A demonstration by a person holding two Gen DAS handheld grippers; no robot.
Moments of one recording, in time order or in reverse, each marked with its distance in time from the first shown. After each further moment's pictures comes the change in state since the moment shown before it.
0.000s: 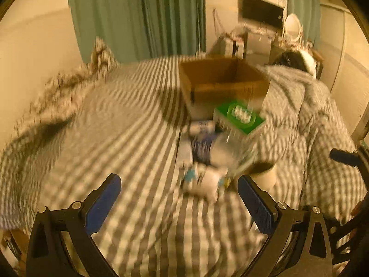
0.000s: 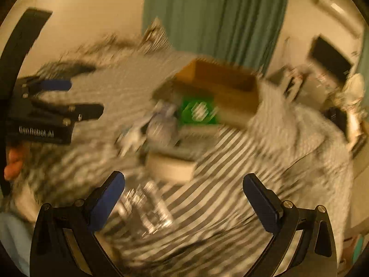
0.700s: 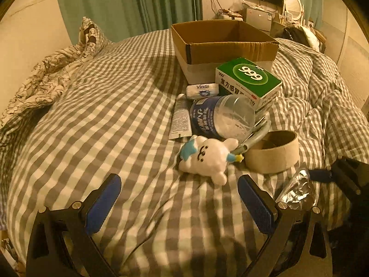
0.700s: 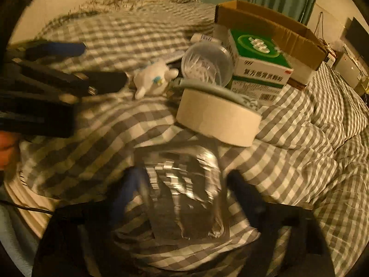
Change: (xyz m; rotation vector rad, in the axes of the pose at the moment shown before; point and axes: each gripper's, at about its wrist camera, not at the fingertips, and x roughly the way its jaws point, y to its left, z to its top) left arm 0.060 -0.013 -0.009 0.044 0.117 -0.001; right arm 0.080 0.018 -0.038 -0.038 0.216 0.154
